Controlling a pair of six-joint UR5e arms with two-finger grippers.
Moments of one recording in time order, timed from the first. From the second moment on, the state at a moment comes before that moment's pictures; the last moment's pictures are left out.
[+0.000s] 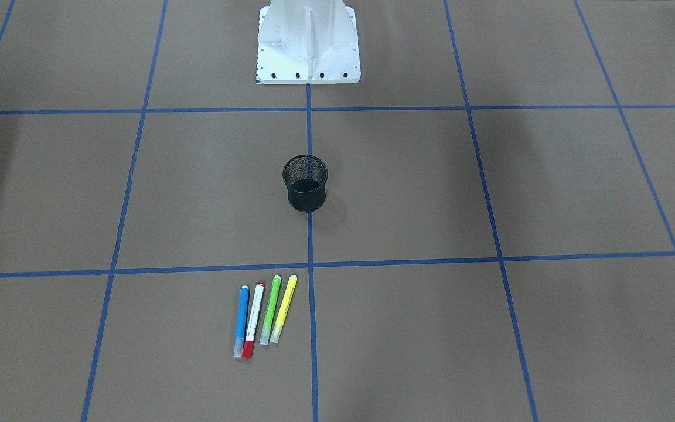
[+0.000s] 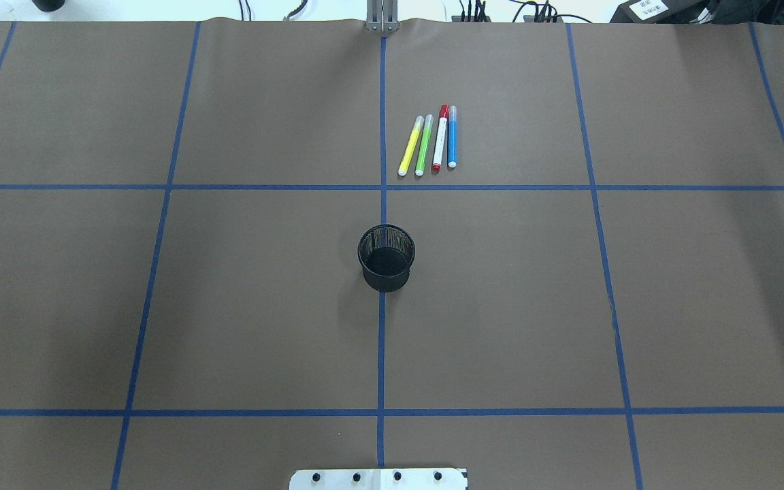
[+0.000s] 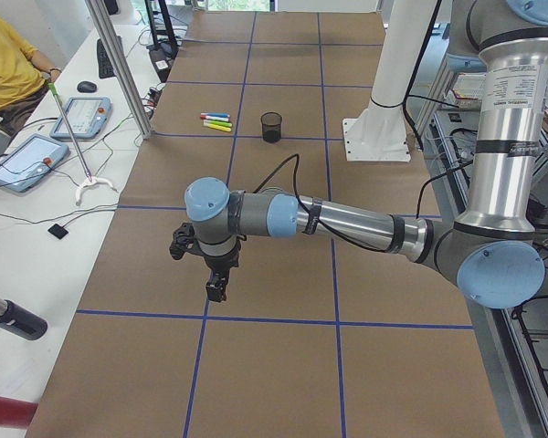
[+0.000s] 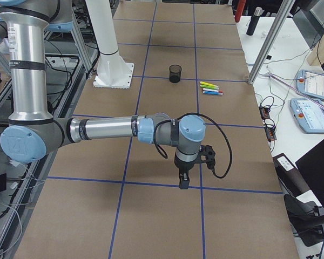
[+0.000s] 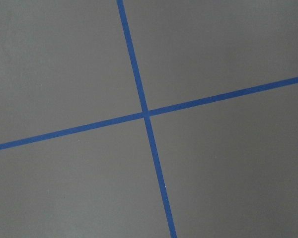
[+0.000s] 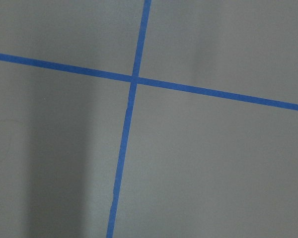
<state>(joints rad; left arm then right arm) -1.54 -1.61 -1.73 -1.41 -2.31 0.17 1.60 -1.59 1.71 -1.72 2.24 -0.12</state>
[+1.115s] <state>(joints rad) -1.55 -1.60 -1.75 -1.42 -2.31 0.17 1.59 -1.58 1.71 -1.68 2.24 -0.08</state>
